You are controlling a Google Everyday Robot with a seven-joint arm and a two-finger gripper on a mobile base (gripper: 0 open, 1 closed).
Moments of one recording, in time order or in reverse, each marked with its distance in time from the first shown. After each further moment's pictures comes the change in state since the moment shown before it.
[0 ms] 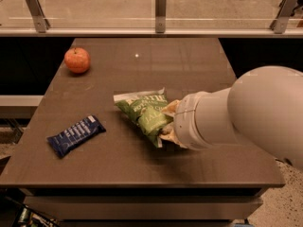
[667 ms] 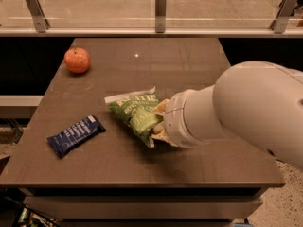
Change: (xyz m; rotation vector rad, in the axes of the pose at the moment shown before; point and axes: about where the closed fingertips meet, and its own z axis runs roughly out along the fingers) arm -0.015 0.004 0.012 -0.040 -0.015 -0.038
